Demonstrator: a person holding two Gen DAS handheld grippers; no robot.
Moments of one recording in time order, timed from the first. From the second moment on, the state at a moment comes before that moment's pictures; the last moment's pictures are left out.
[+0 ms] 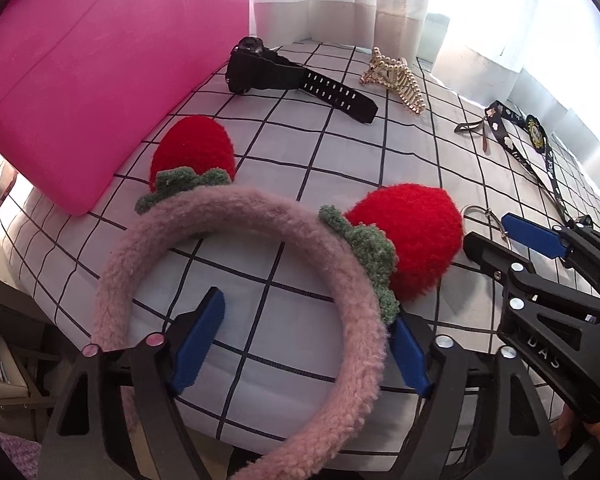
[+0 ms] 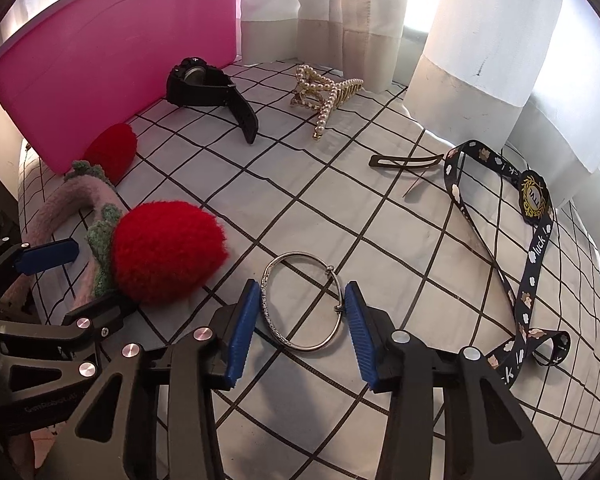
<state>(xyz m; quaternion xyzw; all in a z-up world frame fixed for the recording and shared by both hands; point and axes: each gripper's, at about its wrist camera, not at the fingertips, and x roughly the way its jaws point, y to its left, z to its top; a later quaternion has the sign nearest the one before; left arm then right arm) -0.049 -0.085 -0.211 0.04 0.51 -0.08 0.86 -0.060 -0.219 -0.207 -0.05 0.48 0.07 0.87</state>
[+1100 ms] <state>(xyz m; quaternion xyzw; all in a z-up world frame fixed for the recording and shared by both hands) -0.066 -0.103 -0.121 0.07 0.41 -0.11 0.90 -0.074 -0.245 -0.151 -0.01 0.44 0.03 0.90</state>
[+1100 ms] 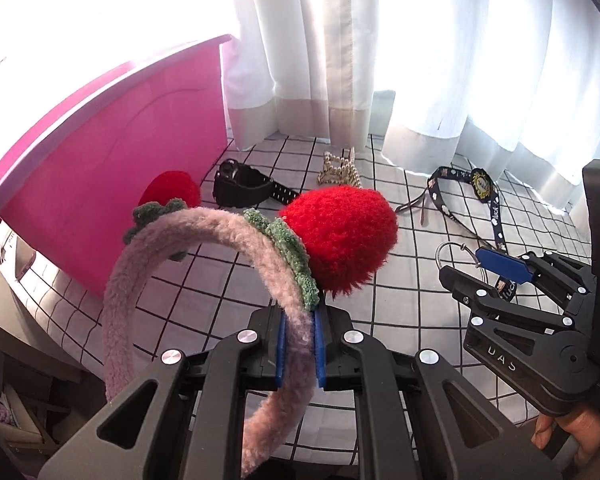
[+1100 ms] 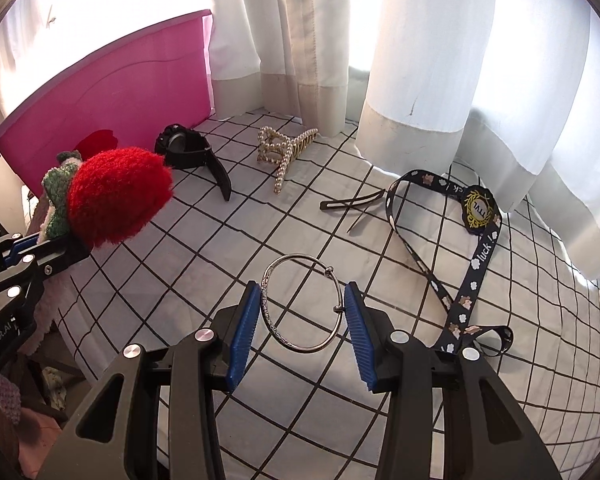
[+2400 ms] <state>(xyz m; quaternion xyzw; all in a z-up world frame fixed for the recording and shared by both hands) -0.062 -0.059 0.085 0.05 0.23 -0.07 0.97 -0.052 -0.196 0.042 -0.05 0.28 0.07 0.96</state>
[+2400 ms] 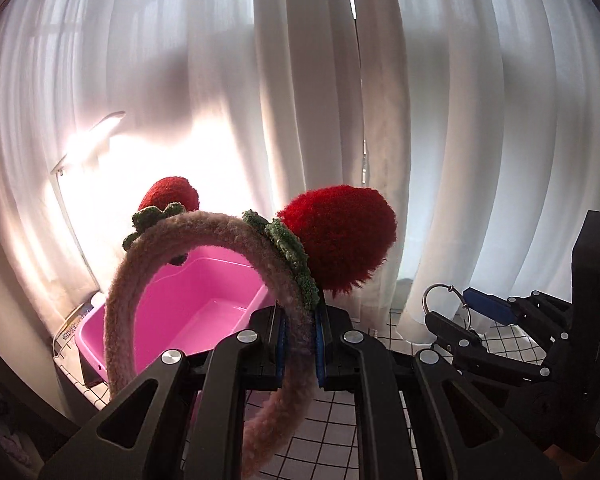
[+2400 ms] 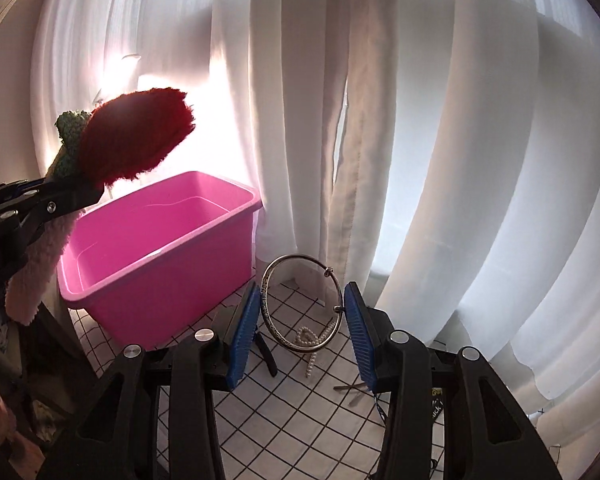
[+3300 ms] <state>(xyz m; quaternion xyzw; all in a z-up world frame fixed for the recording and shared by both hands) 0.098 0.149 0.024 0.00 0.33 0.04 0.94 0.134 0.024 0.023 -0.10 0.33 0.18 0.92</state>
